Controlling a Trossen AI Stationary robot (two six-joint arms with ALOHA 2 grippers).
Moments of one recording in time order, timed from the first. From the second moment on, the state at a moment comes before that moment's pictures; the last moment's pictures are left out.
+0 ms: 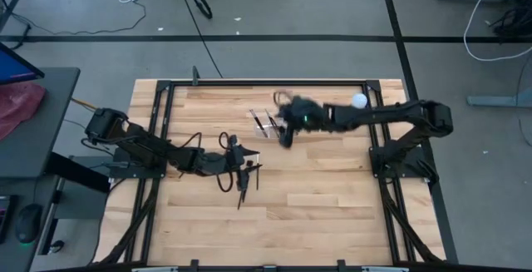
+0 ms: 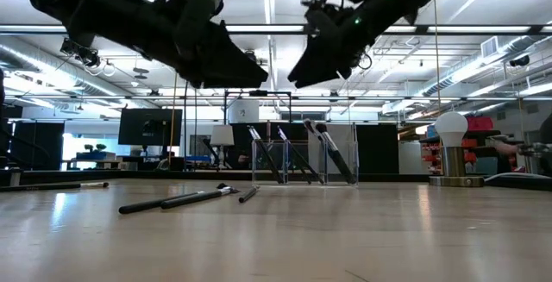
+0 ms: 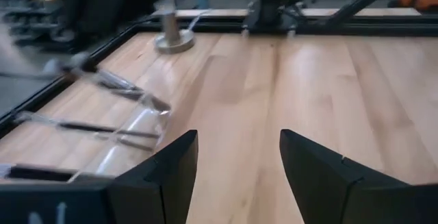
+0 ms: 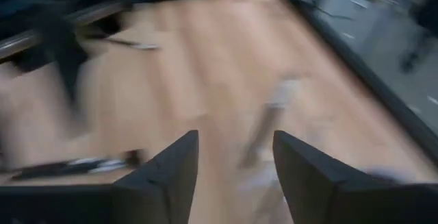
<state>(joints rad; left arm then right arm) -0.27 1.53 0.60 0.60 -0.53 -0.11 -0.12 1.53 1.02 -0.09 0.15 0.09</state>
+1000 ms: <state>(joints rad) -0.60 1.33 0.58 -0.84 -0.67 -1.49 0.31 1.53 0.38 0.86 0.37 0.31</state>
